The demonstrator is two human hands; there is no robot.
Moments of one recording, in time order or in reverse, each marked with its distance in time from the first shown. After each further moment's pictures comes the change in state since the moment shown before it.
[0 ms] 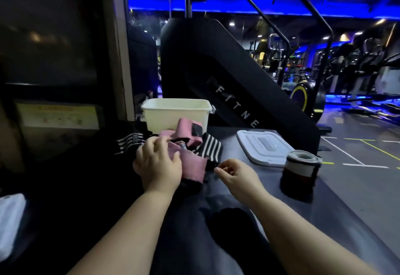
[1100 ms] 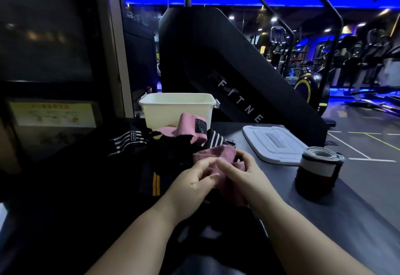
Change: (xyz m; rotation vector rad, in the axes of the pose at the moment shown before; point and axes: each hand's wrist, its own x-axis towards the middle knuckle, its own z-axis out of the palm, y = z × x) left_hand -0.016 0.007 -0.004 -0.822 -0.883 -0.014; right_hand 0.001 -0.011 0.019 0.809 -0.047 0.142
